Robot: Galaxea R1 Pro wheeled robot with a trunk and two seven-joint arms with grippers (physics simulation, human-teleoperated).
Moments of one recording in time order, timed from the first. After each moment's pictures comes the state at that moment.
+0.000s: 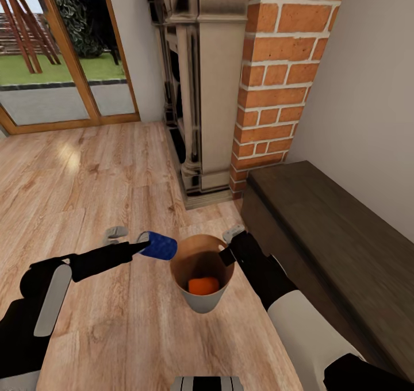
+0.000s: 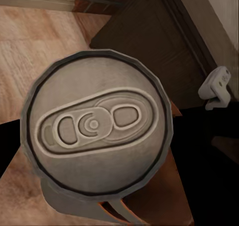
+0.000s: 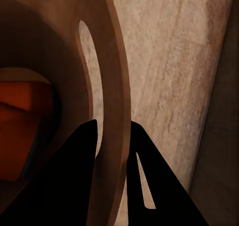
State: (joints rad) left arm -0.46 0.16 0.16 -1.59 0.44 1.00 -0.58; right arm -0.84 0.17 0.32 -0.93 0.37 1.00 0.22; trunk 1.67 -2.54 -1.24
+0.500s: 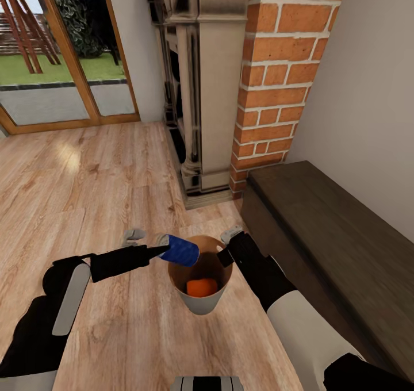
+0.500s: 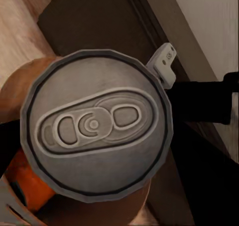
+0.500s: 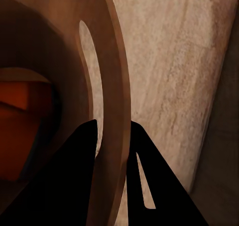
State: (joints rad) left arm -0.47 0.11 0.08 -1.59 0.45 1.05 -0.65; right arm -0.84 0.17 0.35 -0.93 0.36 1.00 0.22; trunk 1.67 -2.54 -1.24
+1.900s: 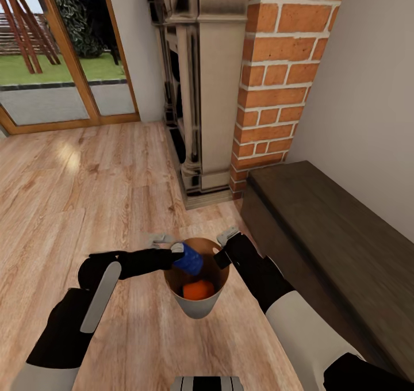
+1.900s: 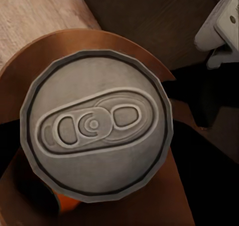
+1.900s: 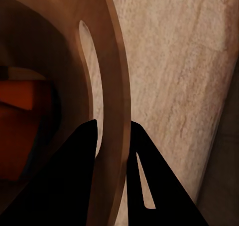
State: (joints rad) left arm -0.51 0.06 -0.13 -1.58 0.42 1.05 -0.29; right arm -0.84 0.17 0.39 -0.93 0.32 1.01 0.22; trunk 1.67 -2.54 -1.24
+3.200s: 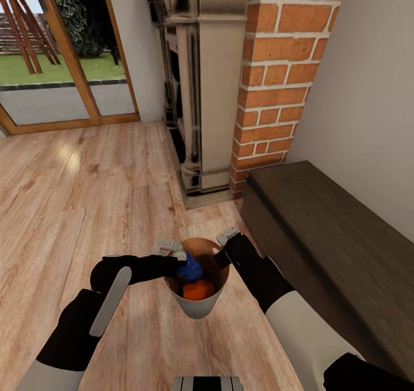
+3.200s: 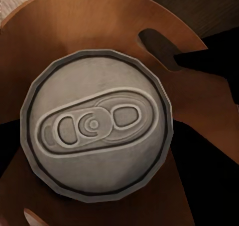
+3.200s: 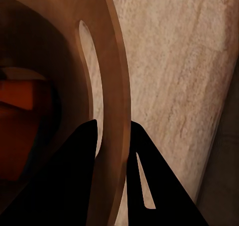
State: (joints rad) left arm -0.51 0.06 -0.22 -1.53 0.42 1.04 -0.19; right arm -0.84 0.17 0.39 -0.93 0.32 1.01 0.22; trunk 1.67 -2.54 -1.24
